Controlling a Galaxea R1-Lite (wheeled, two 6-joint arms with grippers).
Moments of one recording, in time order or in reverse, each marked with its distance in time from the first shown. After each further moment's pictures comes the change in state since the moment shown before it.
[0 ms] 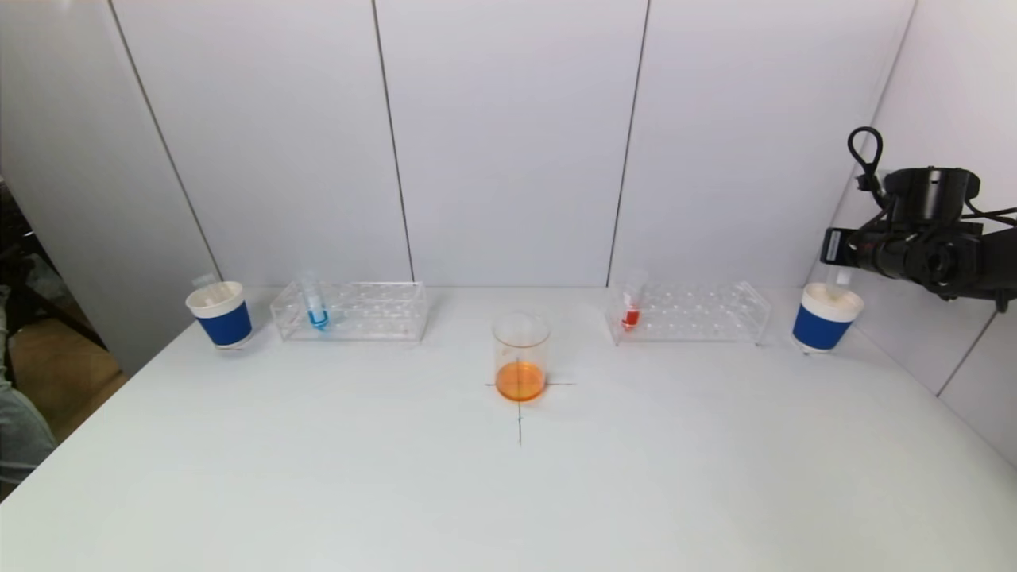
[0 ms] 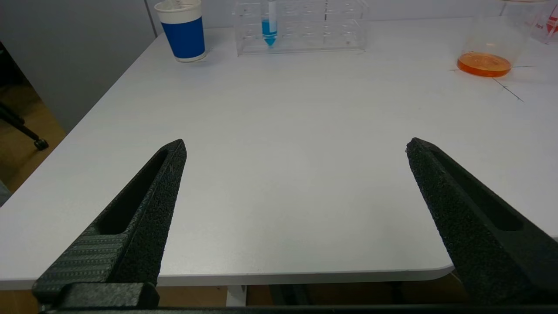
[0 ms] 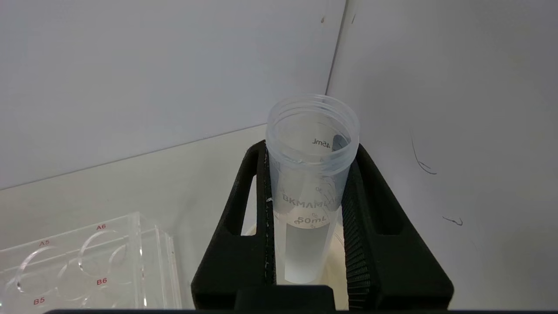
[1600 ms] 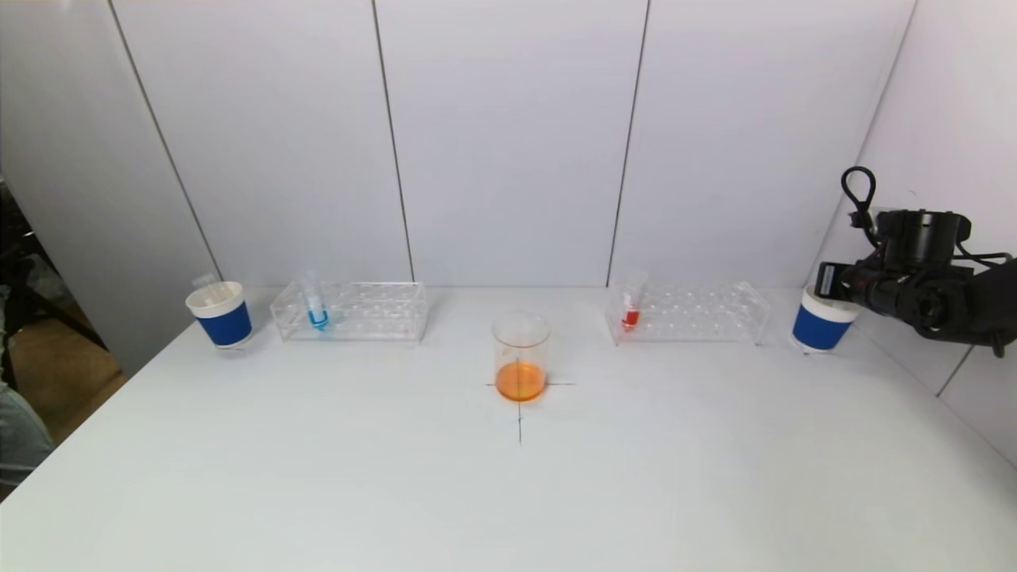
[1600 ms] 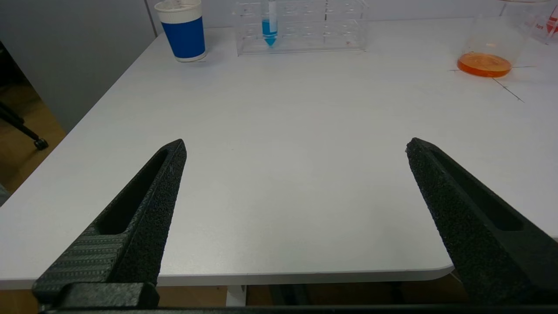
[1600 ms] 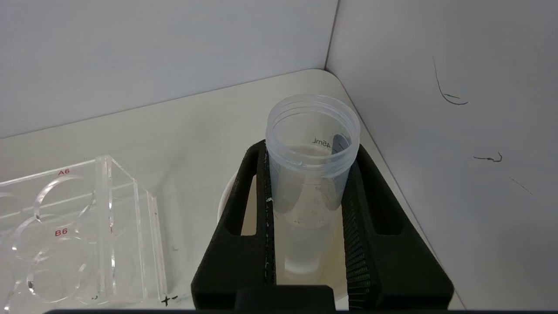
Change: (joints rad) left arm 0.000 0.000 0.000 0.000 0.000 -0.001; right arm -0.002 -0.004 0.241 -0.216 0.000 0.000
